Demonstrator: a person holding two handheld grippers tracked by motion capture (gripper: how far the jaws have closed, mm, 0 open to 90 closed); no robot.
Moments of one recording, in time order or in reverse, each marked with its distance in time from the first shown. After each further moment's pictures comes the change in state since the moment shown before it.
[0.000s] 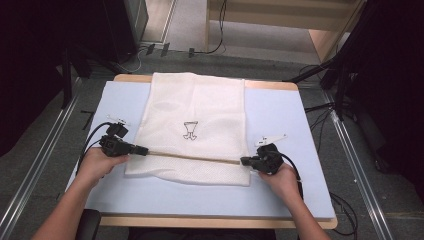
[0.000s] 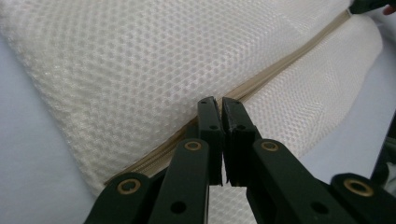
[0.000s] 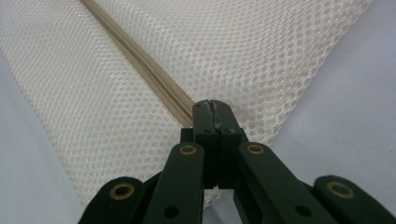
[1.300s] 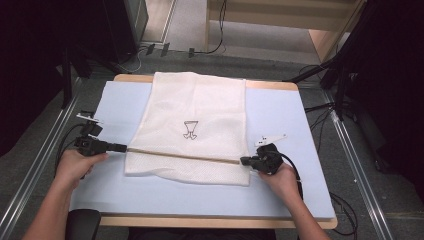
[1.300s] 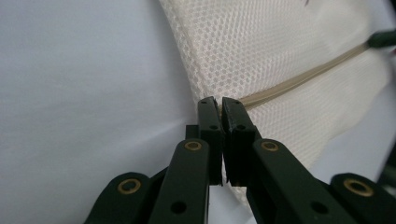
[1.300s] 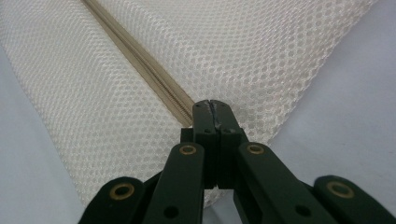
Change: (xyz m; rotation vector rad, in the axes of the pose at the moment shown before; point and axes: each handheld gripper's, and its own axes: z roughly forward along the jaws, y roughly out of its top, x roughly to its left) left arm 0.037 -0.023 -0.038 -0.076 0.041 -0.128; right arm 0.000 0.000 0.000 -0.001 -0.002 -0.002
